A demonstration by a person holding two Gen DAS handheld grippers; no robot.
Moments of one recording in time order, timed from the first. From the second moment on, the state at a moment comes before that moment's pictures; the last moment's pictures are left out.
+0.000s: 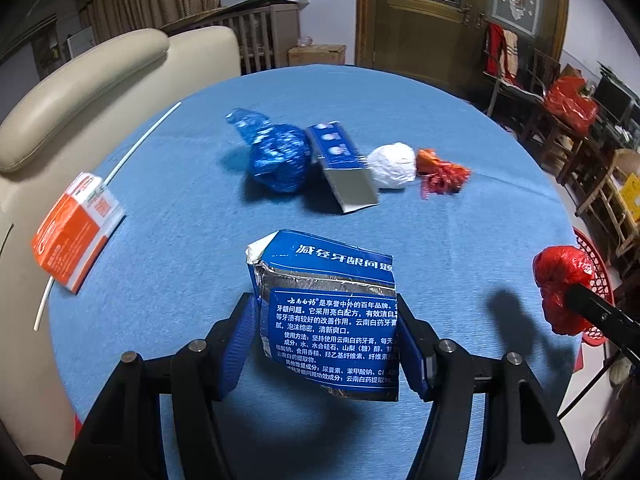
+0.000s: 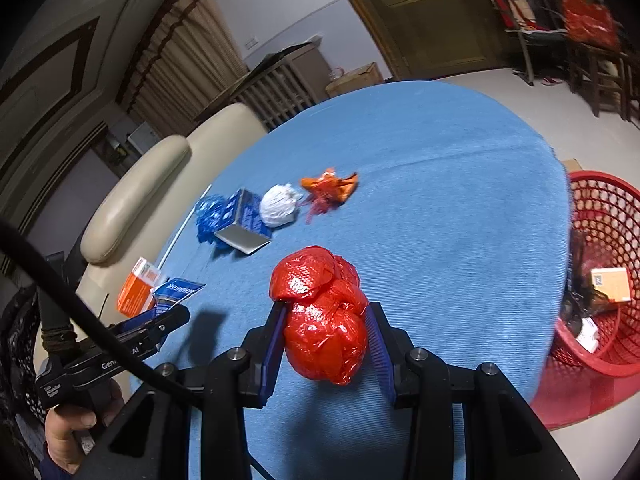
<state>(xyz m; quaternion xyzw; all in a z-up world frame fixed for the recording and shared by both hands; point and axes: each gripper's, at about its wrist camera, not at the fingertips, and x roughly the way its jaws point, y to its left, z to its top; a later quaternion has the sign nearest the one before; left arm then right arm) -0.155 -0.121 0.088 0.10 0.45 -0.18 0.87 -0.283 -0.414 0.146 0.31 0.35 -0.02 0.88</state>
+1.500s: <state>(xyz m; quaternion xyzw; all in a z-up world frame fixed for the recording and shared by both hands) -0.274 -0.422 0.112 0.21 0.39 -0.45 0.77 -0.471 -0.637 0.140 0.43 0.23 -0.30 0.82</state>
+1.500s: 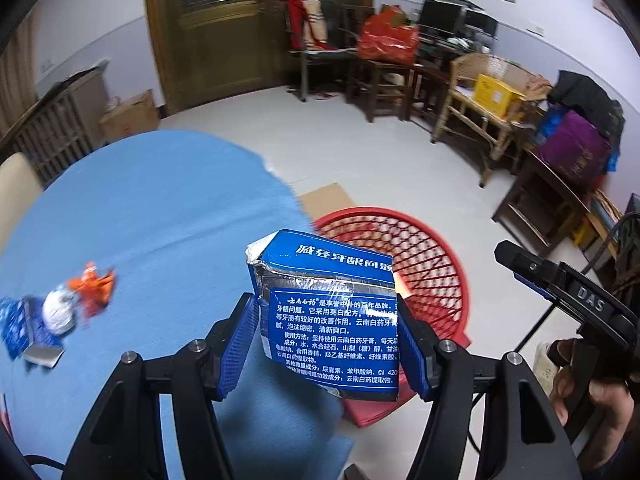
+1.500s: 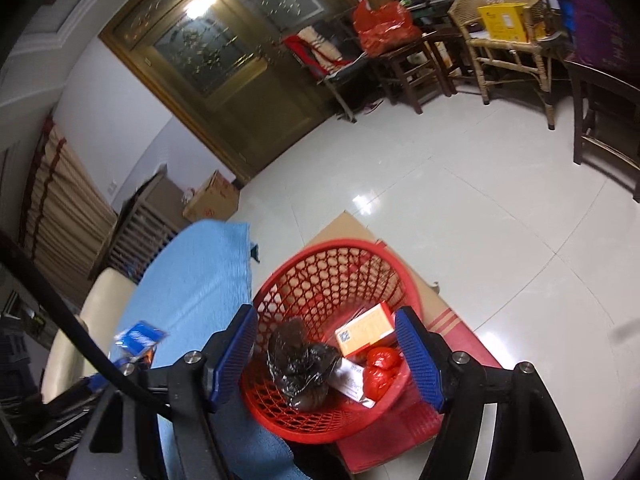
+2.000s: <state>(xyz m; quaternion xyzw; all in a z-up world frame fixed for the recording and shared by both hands) -0.261 -0.436 0.109 0.19 0.42 -0.47 0.75 -0.495 -0.641 0.144 0.44 0.22 -0.31 0.82</state>
